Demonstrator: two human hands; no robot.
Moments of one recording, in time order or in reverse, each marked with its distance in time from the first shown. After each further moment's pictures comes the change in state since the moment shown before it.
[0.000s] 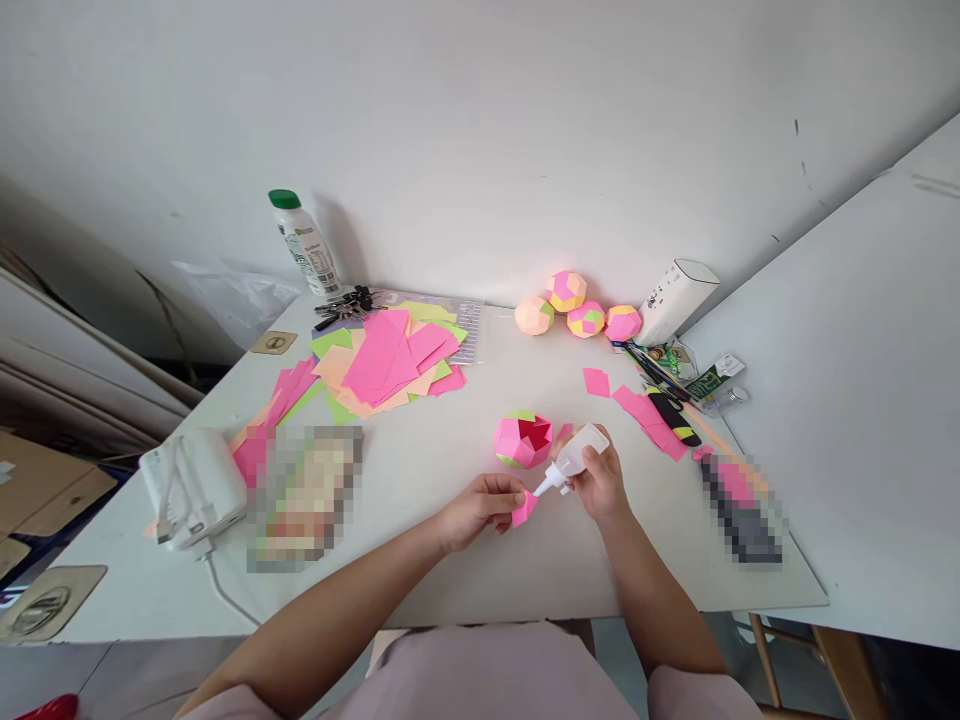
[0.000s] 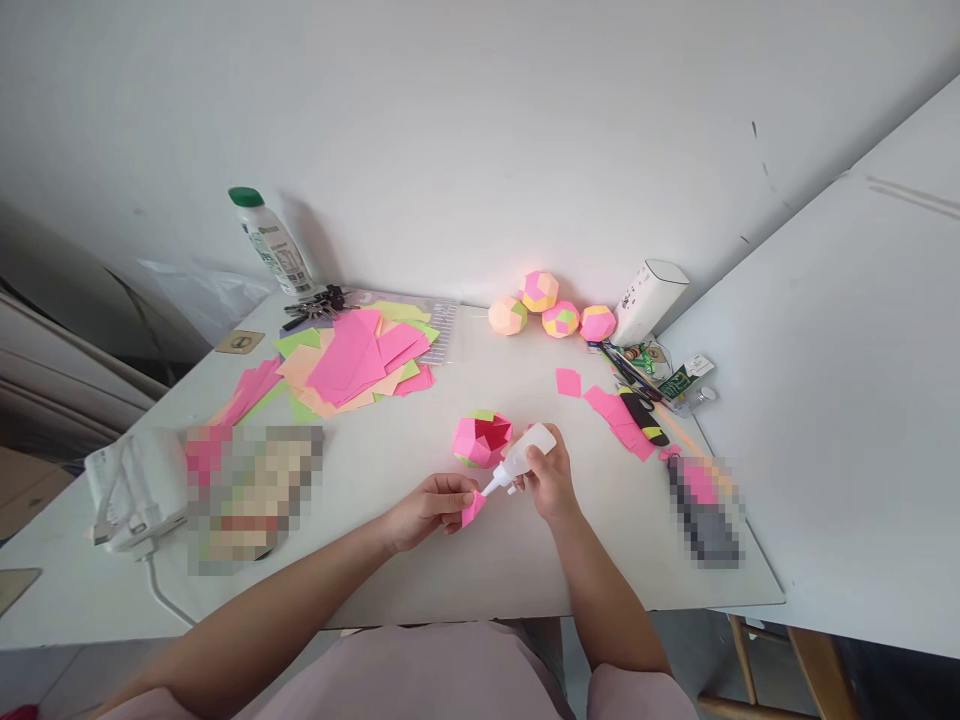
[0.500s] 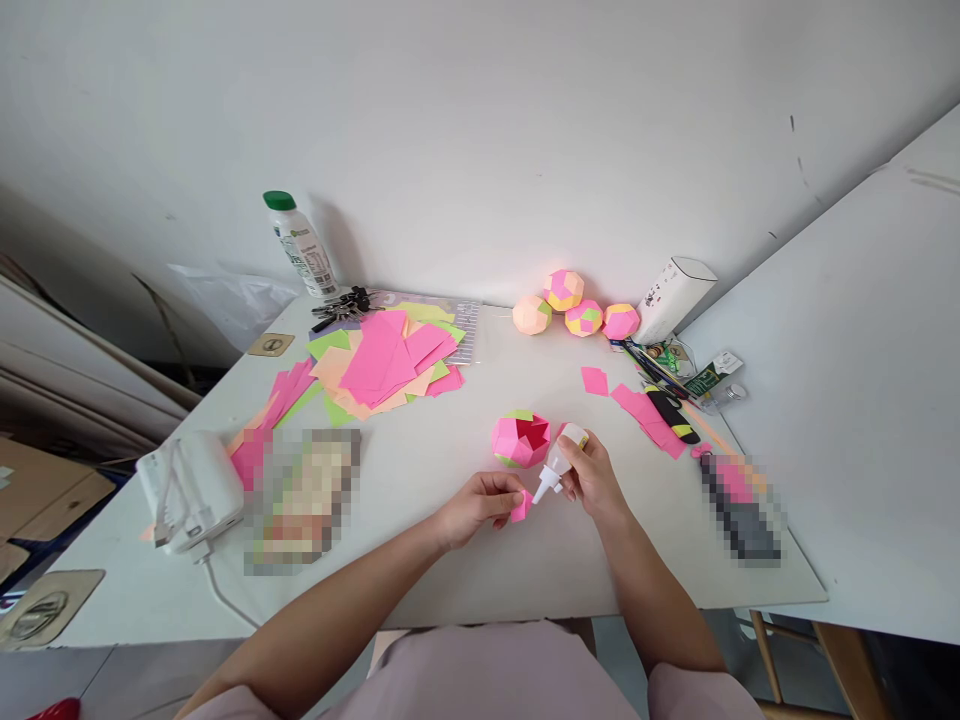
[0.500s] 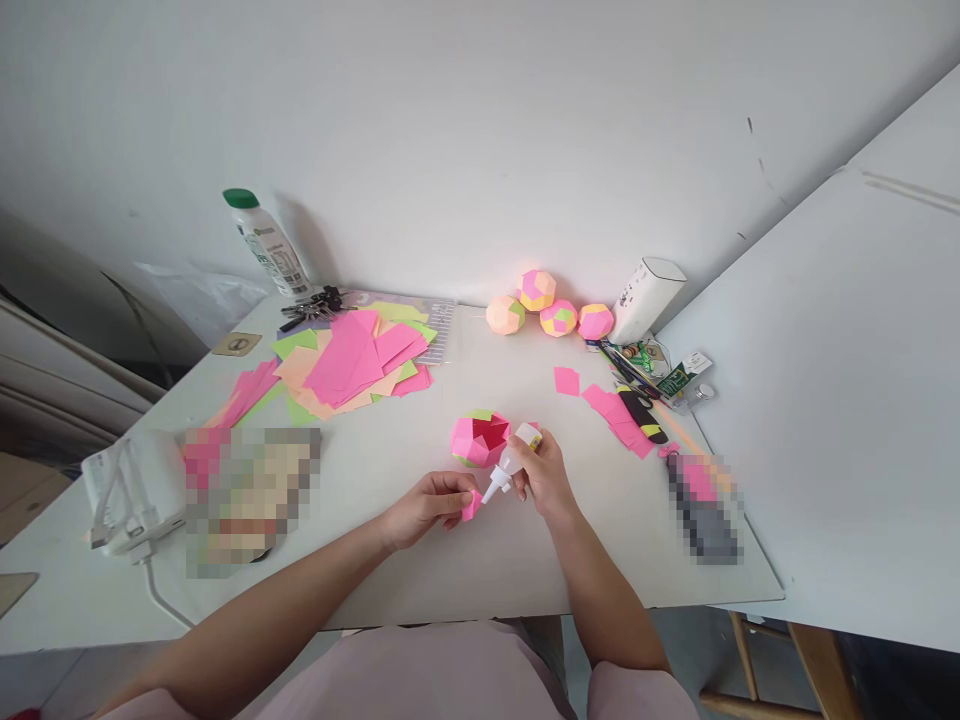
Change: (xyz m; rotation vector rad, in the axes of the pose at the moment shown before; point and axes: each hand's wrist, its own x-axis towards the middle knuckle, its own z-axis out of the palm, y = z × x) left_hand 0.002 -0.001 -0.002 0.096 -0.019 0.106; right_hand 0.004 0.001 0.003 -0.121 0.153 0.306
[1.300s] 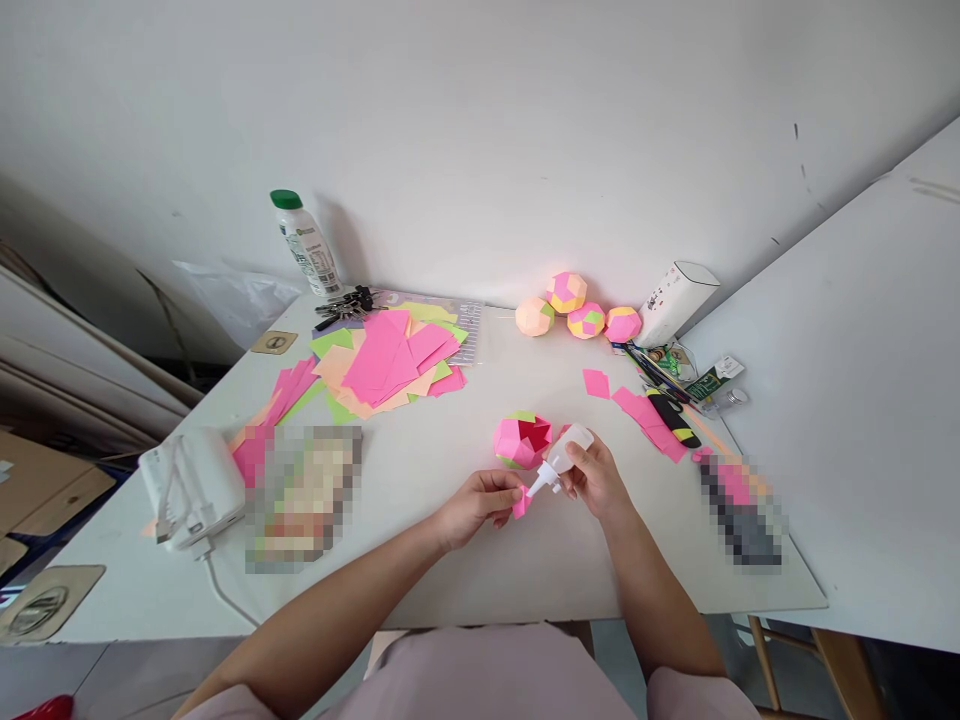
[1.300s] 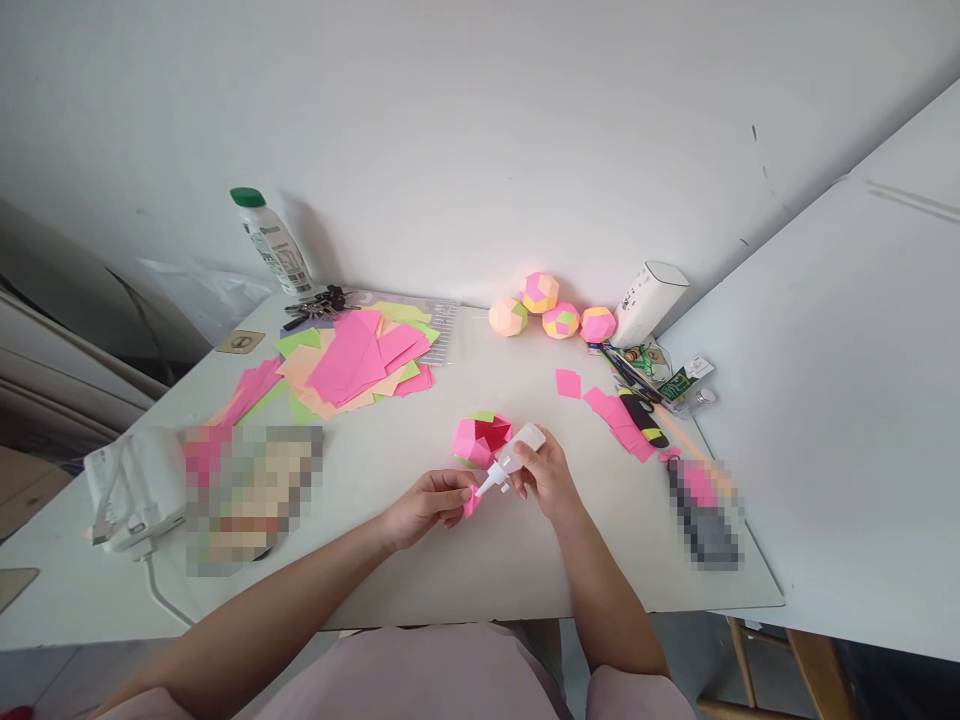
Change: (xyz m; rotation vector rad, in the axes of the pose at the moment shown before) left_hand 0.000 0.002 0.000 -0.096 0.052 -0.022; right_hand 0.000 -0.009 -0.003 0.089 -0.216 -0.081
